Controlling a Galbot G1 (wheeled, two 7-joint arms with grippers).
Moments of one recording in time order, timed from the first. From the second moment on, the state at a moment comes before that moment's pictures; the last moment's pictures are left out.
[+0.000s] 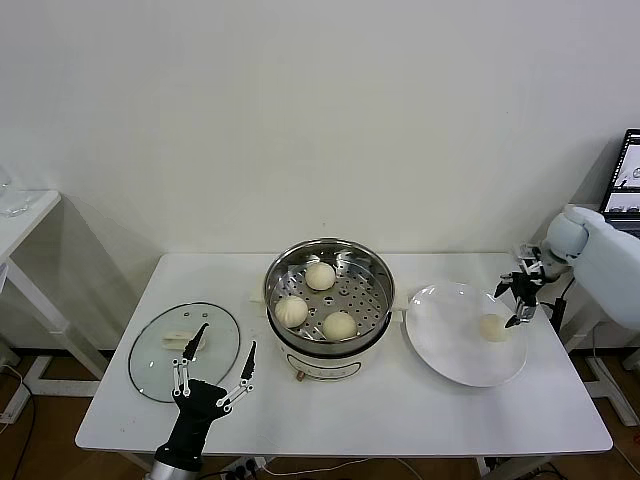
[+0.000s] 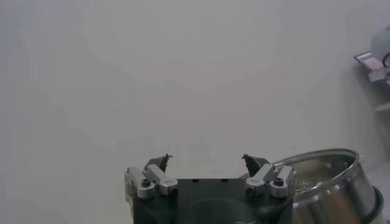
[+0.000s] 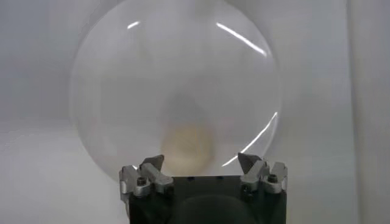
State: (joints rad) left arm 1.73 -1.27 -0.44 -2.12 0.22 -0.40 -0.11; right arm 0.15 0.81 -0.87 0.64 -0.01 0.09 -1.23
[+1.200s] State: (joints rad) left arm 1.72 -1.28 -0.45 -2.11 0.22 -0.40 -0.11; right arm 0.10 0.88 -0.83 0.55 -0.09 0.11 -1.20
